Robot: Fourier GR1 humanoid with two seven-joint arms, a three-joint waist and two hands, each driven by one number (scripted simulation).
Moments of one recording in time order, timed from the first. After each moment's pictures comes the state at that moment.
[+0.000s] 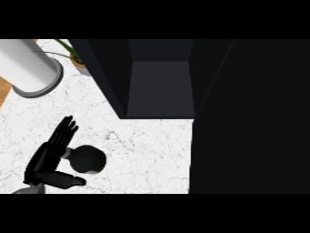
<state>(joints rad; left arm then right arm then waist) -0.05 0.18 0.17 -1.04 0.05 -0.42 -0.45 0.11 -0.04 0.03 -2.41 -0.18 0.22 0.40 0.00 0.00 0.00</state>
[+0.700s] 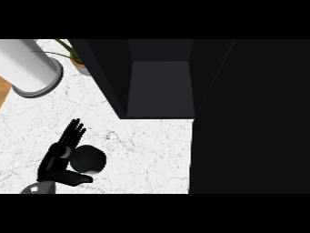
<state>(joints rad) -0.18 0.17 0.19 -0.71 0.02 -0.43 -0.64 0.07 -0.04 0.02 -2.39 -0.17 0.22 0.41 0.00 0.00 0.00</state>
